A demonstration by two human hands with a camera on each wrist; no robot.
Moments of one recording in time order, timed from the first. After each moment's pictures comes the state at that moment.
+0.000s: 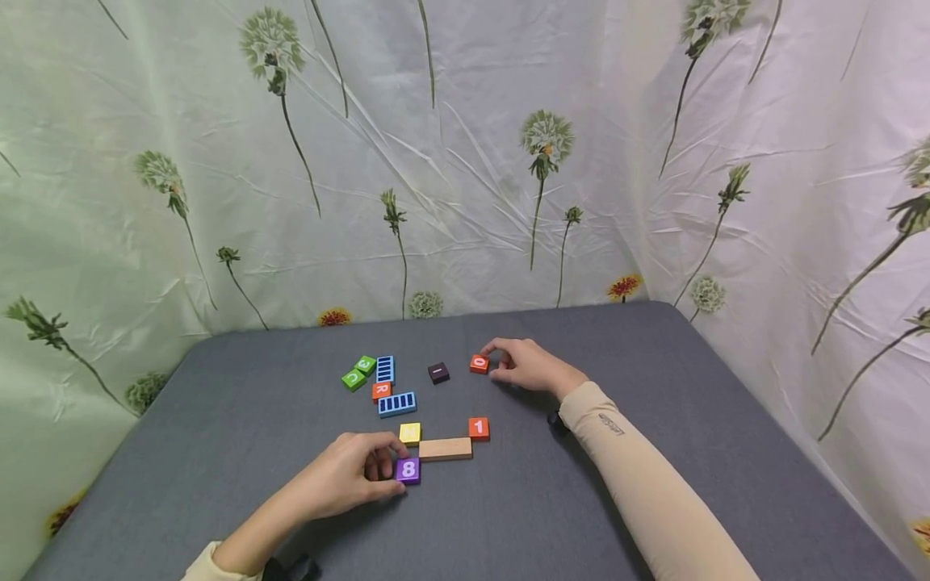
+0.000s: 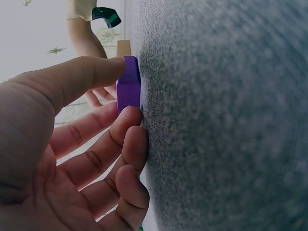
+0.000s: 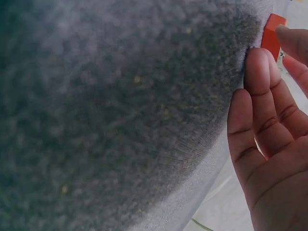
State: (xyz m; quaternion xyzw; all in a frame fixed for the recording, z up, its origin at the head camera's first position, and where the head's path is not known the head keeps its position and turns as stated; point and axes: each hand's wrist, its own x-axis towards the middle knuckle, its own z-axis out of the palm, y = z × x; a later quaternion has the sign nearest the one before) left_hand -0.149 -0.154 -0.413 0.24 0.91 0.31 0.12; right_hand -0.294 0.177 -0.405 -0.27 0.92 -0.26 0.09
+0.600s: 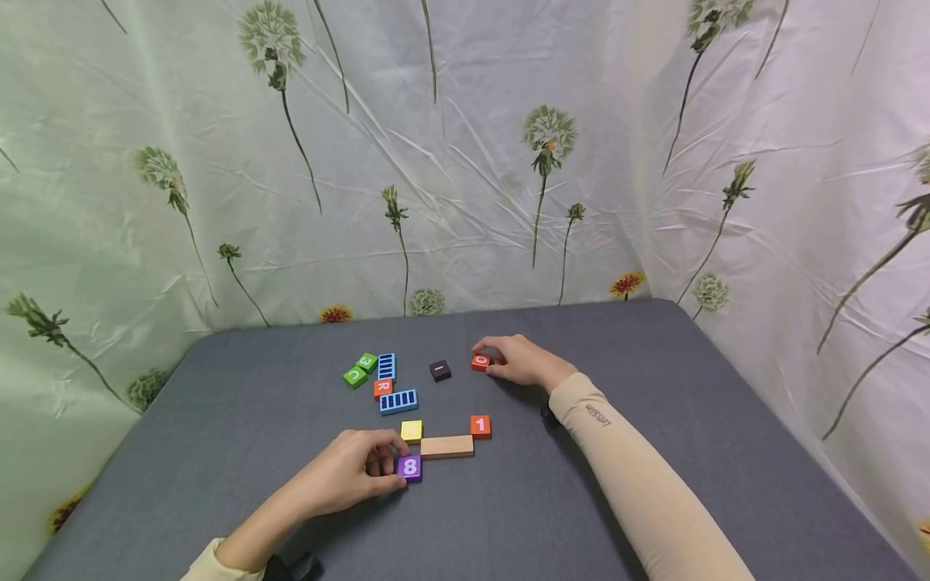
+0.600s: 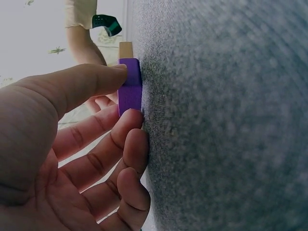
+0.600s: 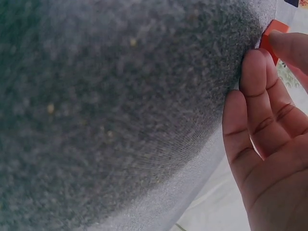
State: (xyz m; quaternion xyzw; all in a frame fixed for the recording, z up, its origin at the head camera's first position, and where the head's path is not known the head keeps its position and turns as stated) left_hand -0.151 -0.153 -0.416 0.24 0.91 0.32 0.11; right_hand -0.303 0.162 -0.403 -0.28 0.93 -0.21 0.11
